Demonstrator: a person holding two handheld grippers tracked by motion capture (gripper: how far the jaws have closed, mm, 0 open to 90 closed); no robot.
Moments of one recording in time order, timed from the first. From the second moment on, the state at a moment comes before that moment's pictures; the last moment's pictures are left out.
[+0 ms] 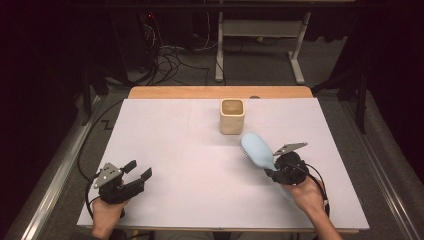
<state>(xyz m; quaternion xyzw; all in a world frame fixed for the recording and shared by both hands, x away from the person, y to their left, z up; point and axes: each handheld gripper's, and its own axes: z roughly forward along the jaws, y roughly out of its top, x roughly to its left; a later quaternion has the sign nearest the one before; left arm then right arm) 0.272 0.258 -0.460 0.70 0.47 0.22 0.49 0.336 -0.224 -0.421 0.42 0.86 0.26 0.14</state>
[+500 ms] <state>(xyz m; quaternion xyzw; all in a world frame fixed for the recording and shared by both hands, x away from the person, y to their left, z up) 0.271 0.243 -0.455 0.72 0.44 0.22 0.49 0.328 -0.214 -0.422 0.40 0.86 0.29 0.13</state>
